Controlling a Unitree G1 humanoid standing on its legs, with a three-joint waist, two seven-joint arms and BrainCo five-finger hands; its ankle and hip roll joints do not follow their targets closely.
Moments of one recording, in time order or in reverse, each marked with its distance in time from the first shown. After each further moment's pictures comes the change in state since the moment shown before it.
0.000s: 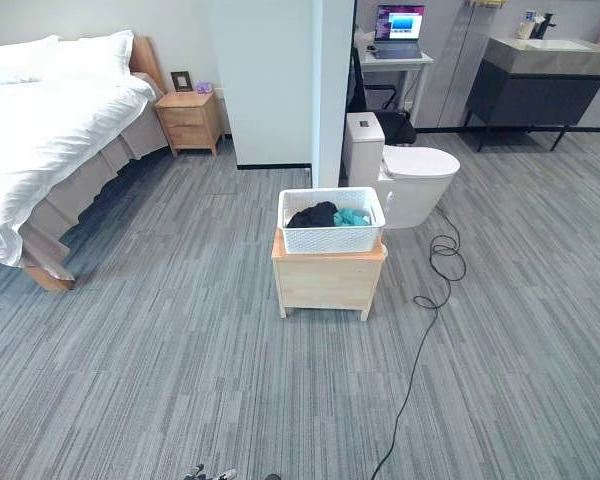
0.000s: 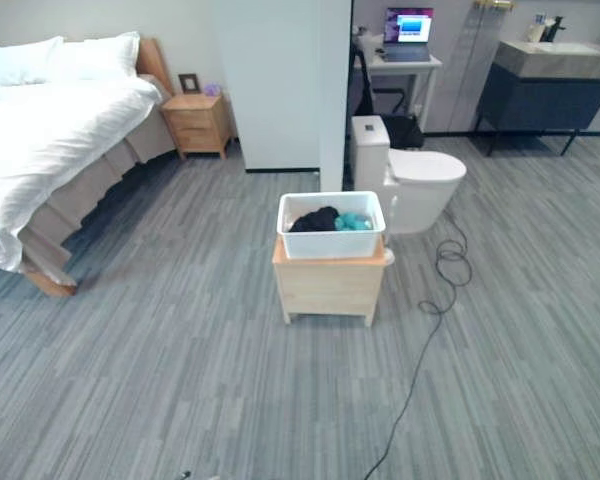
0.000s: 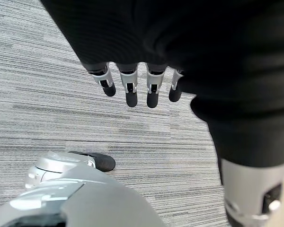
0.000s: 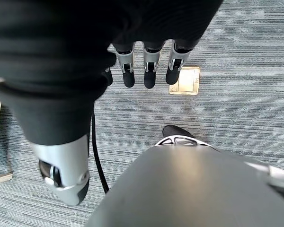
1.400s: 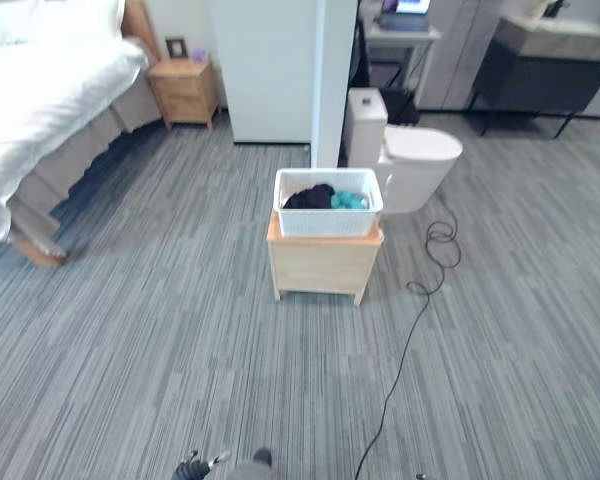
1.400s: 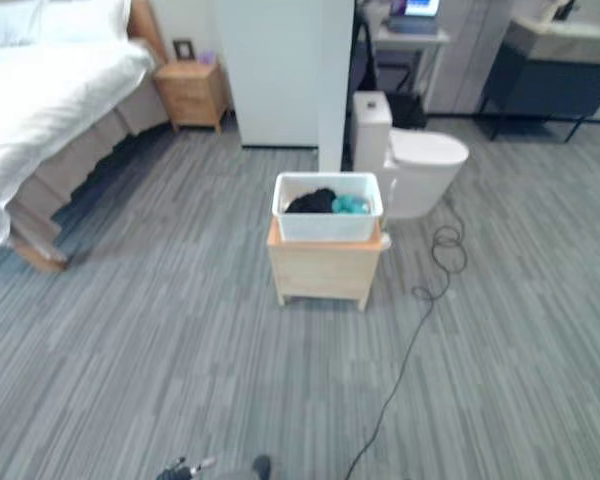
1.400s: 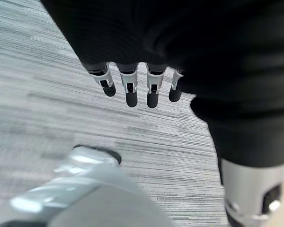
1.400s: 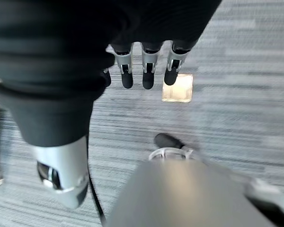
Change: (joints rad) left arm -0.087 0.001 0.050 0.049 -0.089 0.010 0.001; right arm -0.058 -0.008 -0.002 -0.010 0.045 -0.001 0.000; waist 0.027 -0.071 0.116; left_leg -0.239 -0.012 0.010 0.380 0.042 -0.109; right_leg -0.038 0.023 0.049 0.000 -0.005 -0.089
